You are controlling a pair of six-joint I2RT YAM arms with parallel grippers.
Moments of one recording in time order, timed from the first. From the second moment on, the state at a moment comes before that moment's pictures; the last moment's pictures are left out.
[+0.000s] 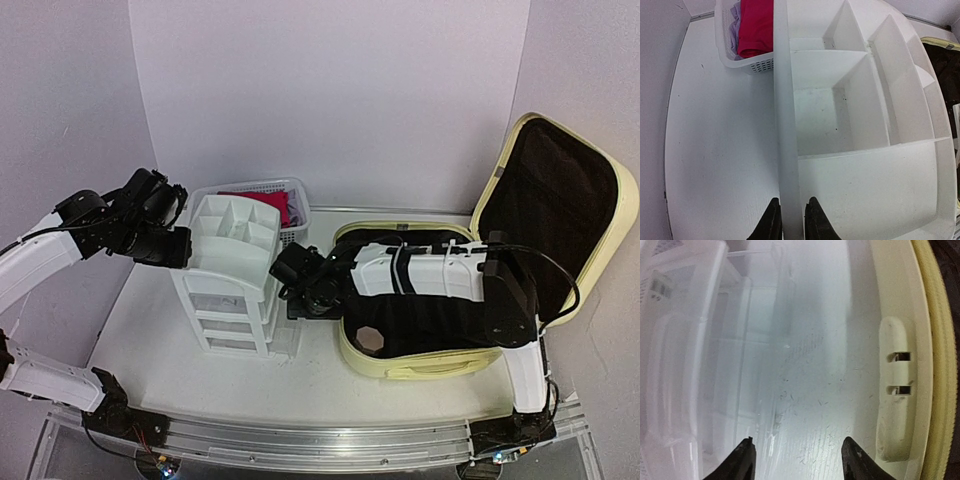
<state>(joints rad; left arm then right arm) -0.71 1.15 1.21 -0.96 -0.32 -0.48 1.10 2.15 1.72 -0.73 0.37 0.95</state>
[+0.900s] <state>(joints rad) -0.71 1.12 1.19 -0.95 -0.35 -0.50 1.08 2.22 1.73 -0.68 0.36 0.99</state>
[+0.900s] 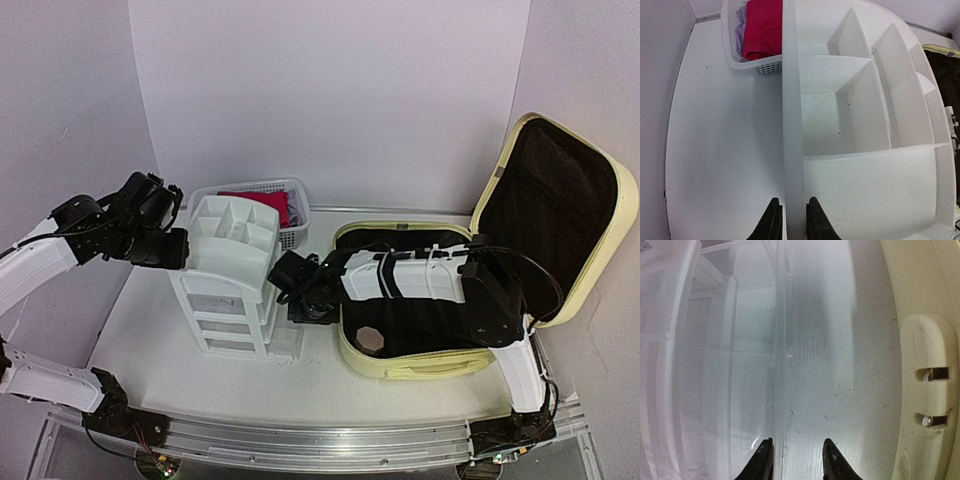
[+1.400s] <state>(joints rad) -0.71 1.09 1.18 -0.99 -0.39 -0.50 1.09 2.22 1.72 -0.71 0.39 0.99</state>
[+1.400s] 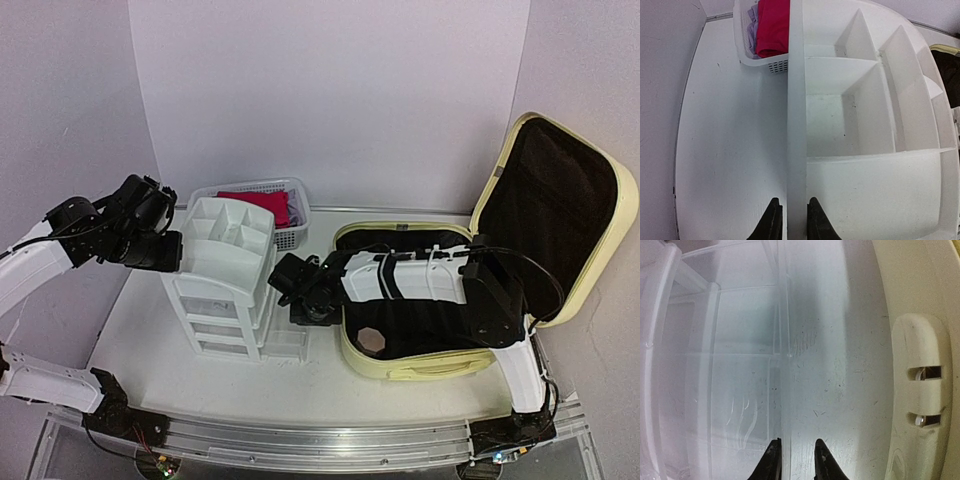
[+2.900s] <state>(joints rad) -0.71 1.04 1.32 -1.09 -0.34 -0.45 0.78 1.33 1.18 -1.02 0.21 0.31</state>
